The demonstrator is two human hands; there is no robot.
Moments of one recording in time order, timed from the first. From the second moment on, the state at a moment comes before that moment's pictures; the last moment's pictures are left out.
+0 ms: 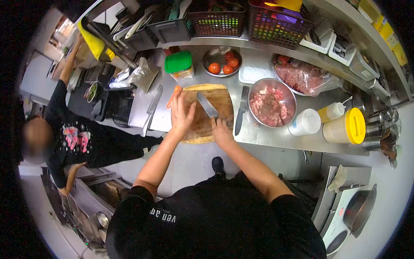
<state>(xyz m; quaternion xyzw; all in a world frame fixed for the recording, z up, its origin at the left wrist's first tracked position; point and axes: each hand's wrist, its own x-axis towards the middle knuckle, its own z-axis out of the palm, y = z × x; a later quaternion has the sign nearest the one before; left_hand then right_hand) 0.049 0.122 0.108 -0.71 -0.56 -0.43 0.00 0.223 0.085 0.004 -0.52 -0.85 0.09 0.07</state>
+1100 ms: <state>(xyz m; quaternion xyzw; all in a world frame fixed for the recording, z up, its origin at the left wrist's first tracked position) 0.093 0.411 0.014 -0.57 -0.56 -0.42 -0.44 0.263 0.110 -0.014 -0.45 -0.82 0.32 0.15</state>
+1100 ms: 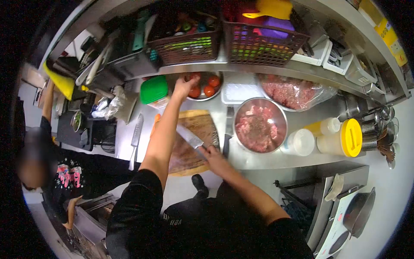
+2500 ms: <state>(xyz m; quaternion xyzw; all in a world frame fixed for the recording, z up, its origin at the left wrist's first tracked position) 0.036 0.118 -0.013 -0.37 -0.51 -0.37 -0.69 0.228 0.021 0.023 -0.71 -0.55 0.40 0.18</state>
